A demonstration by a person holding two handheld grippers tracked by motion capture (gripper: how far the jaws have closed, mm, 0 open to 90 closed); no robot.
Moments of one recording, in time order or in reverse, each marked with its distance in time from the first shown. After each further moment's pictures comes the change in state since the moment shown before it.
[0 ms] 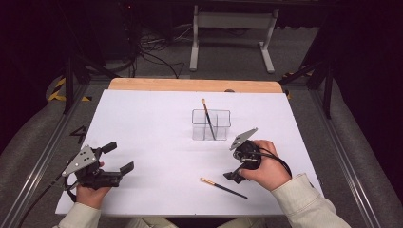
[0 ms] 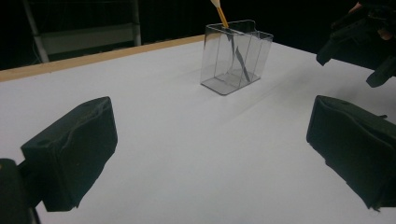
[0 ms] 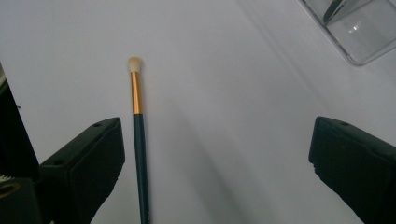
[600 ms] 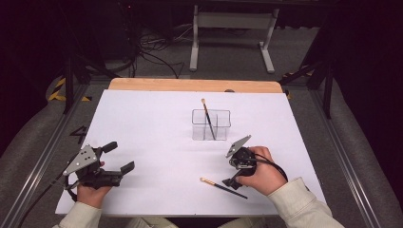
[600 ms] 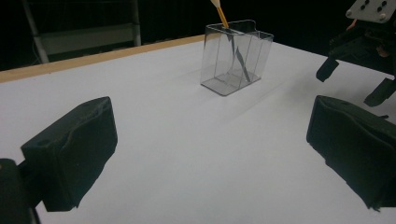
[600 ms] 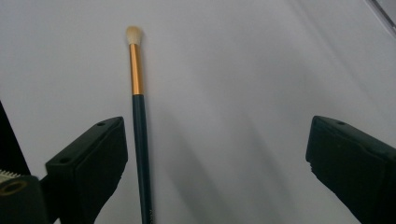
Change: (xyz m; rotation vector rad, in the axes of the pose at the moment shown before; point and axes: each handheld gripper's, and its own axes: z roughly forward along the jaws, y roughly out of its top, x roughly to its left) left arm 0.000 0.001 0.003 0.004 -0.004 0.006; right arm 0.008 -0.009 0.021 0.067 -0.001 -0.014
